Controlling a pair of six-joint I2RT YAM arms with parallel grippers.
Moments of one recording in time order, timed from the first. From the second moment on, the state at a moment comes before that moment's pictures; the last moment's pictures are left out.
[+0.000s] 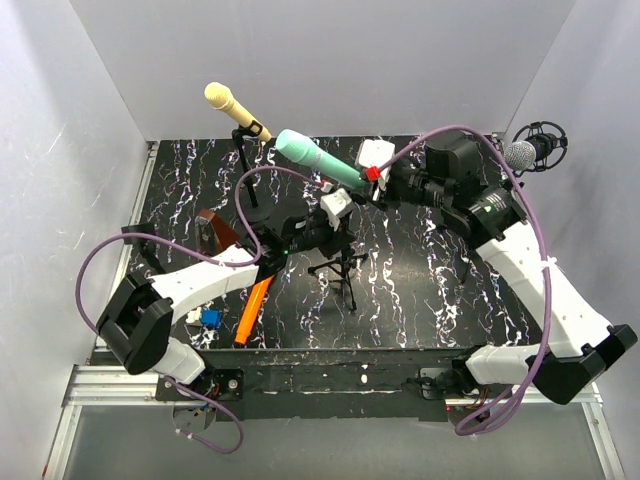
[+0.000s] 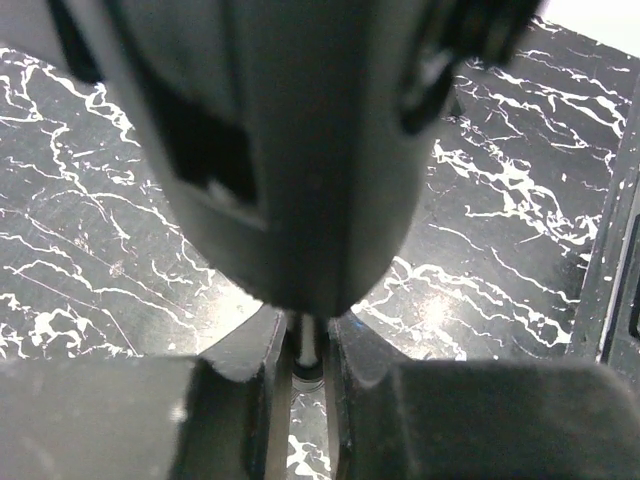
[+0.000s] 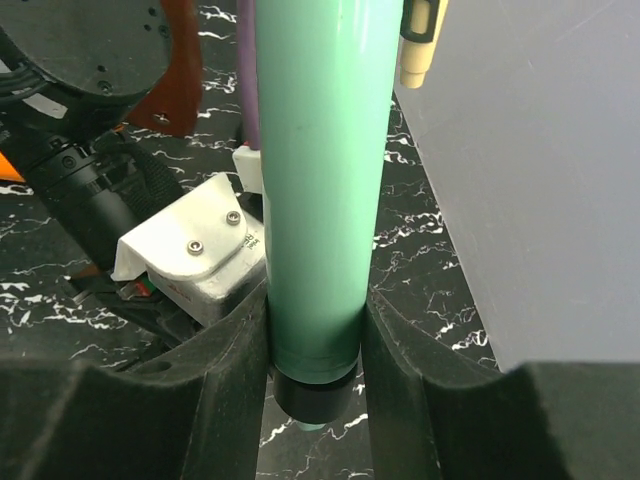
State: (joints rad) left arm -0.78 1.48 0.98 0.19 0.30 0.02; right arm 0.62 1.27 1.53 -0.59 -0.47 -0.65
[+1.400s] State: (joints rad) left arm -0.67 1.18 1.20 0.10 0.48 0.03; right arm 0.60 1.34 1.71 -1.09 -0.55 -0.59
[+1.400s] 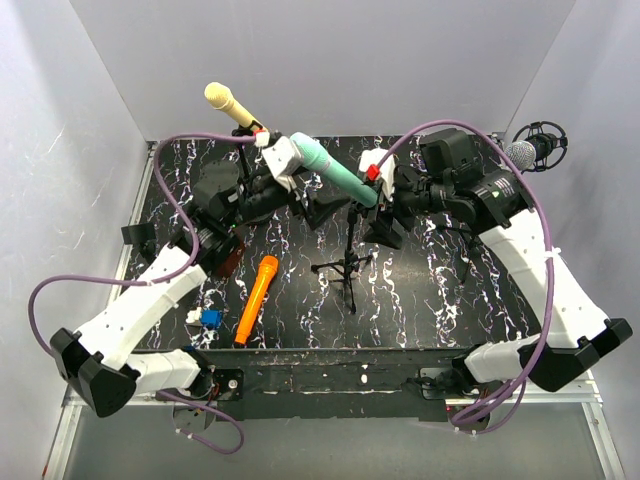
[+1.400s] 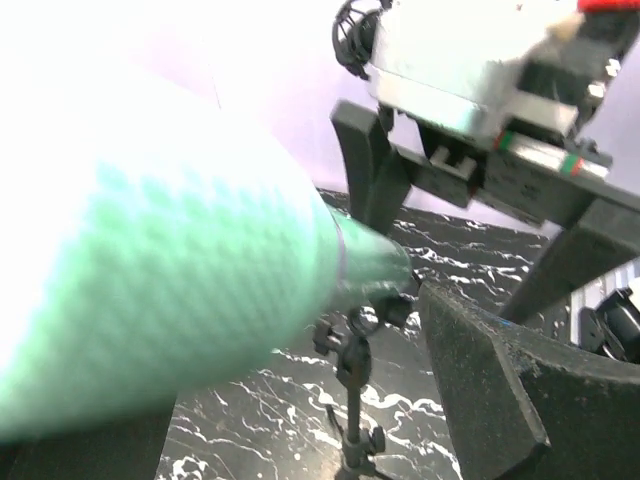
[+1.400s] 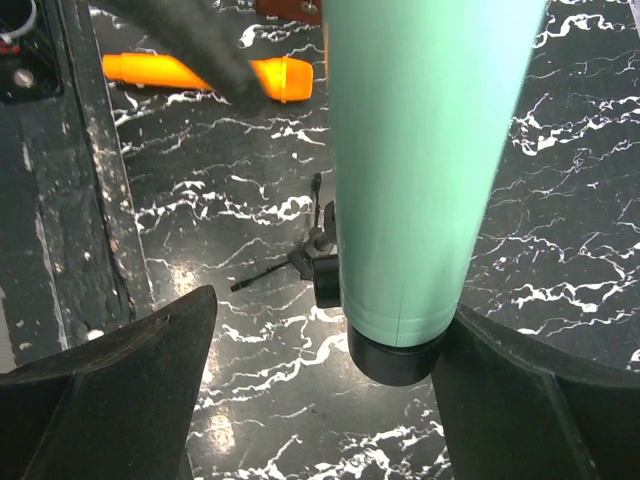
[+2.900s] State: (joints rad) left arm -0.58 1.32 1.54 -0.12 0.65 -0.03; right arm 0.49 1.38 1.70 -0.90 -0.76 -0.51
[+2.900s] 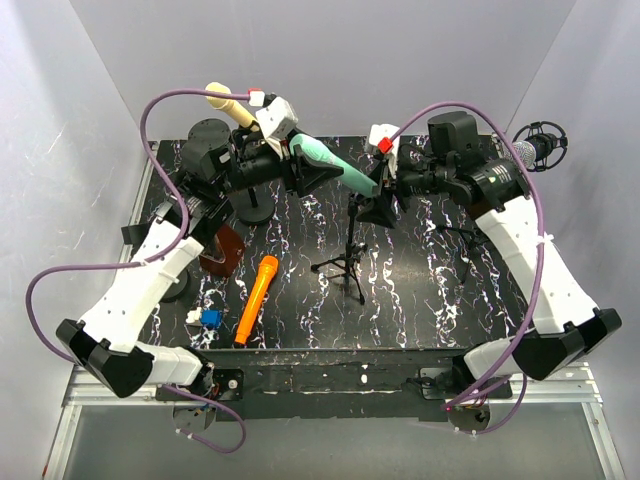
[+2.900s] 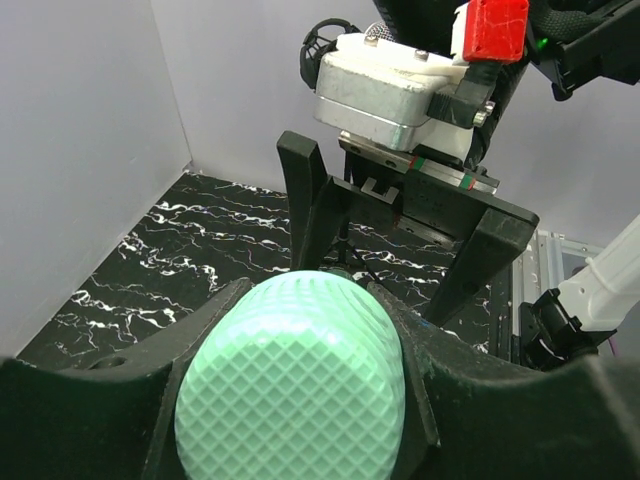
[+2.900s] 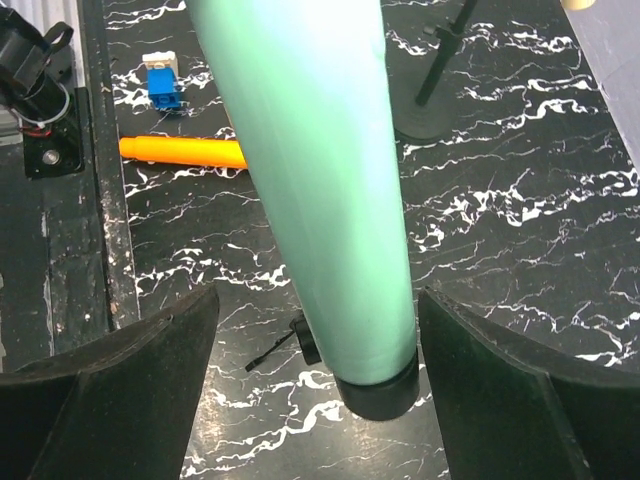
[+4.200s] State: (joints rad) left arm -0.57 1.38 1.67 -0.26 0.67 0.02; right arm 0.45 1.42 1.65 -0.91 -0.81 -0.59
